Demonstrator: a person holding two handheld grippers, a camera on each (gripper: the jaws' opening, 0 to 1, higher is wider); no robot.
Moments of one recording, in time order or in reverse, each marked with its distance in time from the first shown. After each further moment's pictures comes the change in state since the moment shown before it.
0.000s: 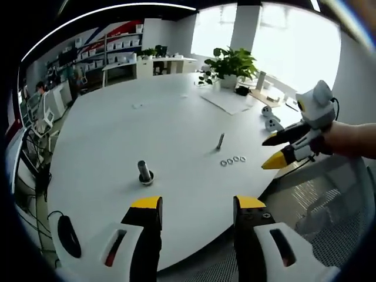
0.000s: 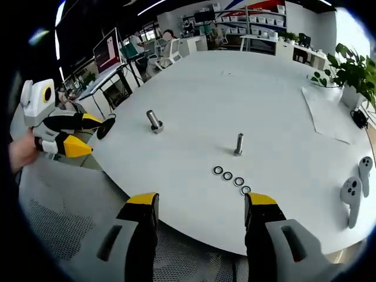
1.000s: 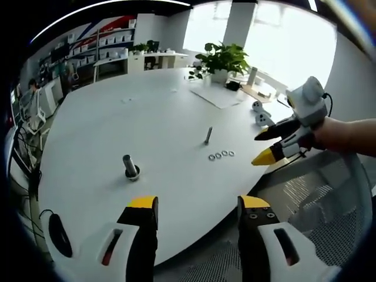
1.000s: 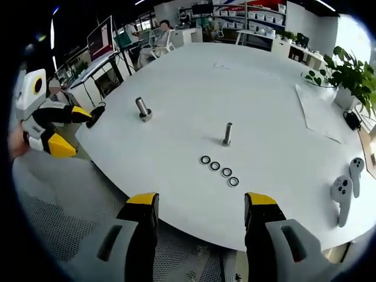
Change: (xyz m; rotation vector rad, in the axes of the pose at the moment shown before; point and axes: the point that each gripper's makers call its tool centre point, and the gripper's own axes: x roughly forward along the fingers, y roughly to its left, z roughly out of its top) left arm 0.006 -0.020 -0.010 0.000 0.039 -0.079; right arm 0.001 -0.013 -0.014 -0.039 0.065 -0.070
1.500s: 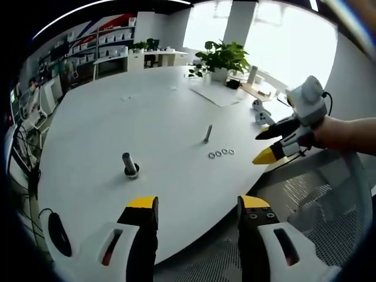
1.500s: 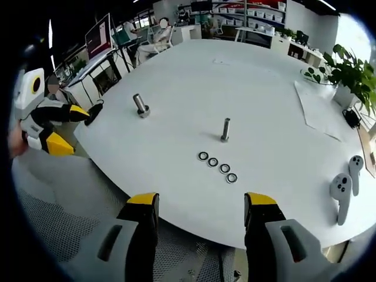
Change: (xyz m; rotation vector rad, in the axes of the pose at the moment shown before) left arm 0.001 0.002 -0.002 -0.004 0.010 0.001; right arm 0.002 -0.004 -0.005 0.001 0.032 -0.010
